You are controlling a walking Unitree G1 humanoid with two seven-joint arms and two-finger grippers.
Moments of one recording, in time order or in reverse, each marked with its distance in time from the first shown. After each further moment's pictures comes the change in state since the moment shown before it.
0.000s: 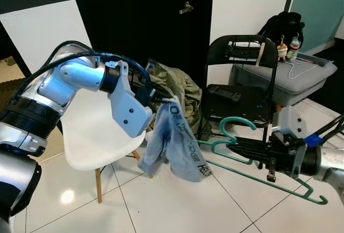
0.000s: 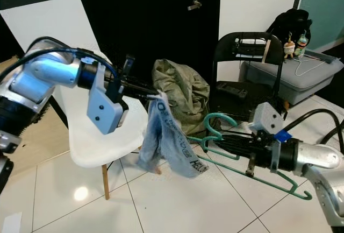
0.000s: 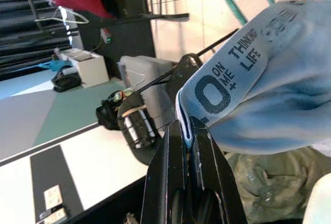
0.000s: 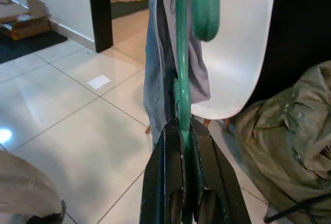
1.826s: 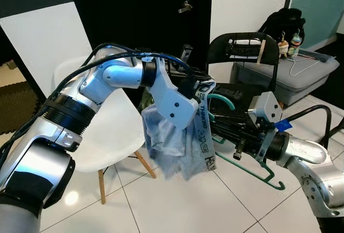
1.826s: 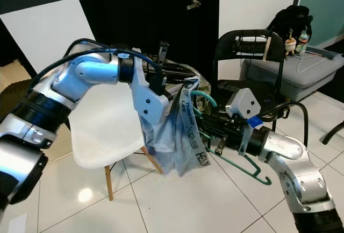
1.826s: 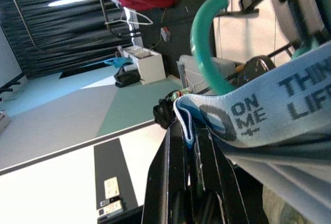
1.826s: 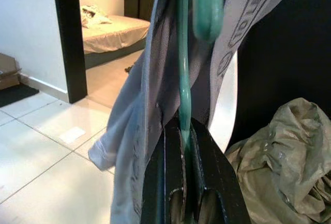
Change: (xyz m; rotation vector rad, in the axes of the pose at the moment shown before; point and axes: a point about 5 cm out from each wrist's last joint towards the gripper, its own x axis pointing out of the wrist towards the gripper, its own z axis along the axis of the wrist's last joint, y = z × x) left arm 0.047 0.038 0.007 0.082 0.019 0.278; right arm 0.052 -0.004 0.014 0.001 -0.186 -0.142
